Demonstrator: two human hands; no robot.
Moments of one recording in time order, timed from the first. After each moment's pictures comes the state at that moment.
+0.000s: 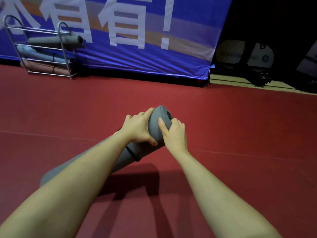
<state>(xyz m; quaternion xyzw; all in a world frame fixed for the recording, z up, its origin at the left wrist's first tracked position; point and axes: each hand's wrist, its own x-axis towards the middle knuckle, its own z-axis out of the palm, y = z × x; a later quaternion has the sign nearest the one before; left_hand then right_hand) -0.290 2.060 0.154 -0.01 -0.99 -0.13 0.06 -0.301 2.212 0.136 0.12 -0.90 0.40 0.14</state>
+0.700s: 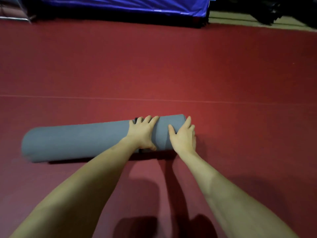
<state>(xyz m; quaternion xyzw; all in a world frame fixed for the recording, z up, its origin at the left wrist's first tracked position) -0.274 2.149 -0.047 -0.06 -0.99 -0.04 -0.10 -0.277 2.302 -0.051 -0.09 -0.96 0.26 0.00</state>
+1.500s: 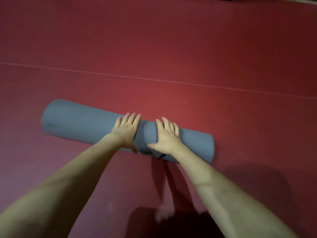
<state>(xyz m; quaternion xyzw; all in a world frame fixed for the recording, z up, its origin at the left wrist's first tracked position) -0.228 2.047 -0.114 0.01 -0.97 0.01 -0.23 -0.261 2.215 -0.116 0.23 -0.95 0.12 -0.20</state>
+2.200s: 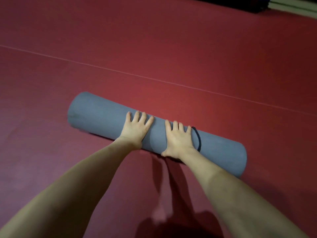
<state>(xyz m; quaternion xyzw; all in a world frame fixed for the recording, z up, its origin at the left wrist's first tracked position) -0.212 1.991 -0.130 0.00 -0.98 0.14 -0.12 -0.256 2.153 -0.121 0.29 -0.94 -0.09 -0.13</state>
